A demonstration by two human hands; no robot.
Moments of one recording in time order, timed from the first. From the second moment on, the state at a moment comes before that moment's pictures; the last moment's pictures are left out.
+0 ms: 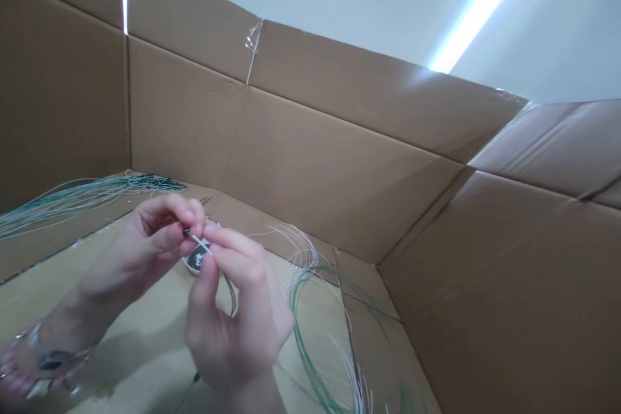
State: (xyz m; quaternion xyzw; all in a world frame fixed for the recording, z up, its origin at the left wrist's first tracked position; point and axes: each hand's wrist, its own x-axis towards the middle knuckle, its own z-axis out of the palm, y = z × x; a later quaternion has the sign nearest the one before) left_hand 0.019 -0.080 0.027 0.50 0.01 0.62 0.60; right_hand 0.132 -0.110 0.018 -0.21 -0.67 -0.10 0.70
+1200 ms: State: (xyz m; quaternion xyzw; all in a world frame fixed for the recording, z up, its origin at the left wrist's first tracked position) left_hand 0.015 -0.078 0.025 0.52 0.02 0.64 0.57; right_hand 0.132 -0.114 0.025 -0.23 -0.69 -0.15 0.67
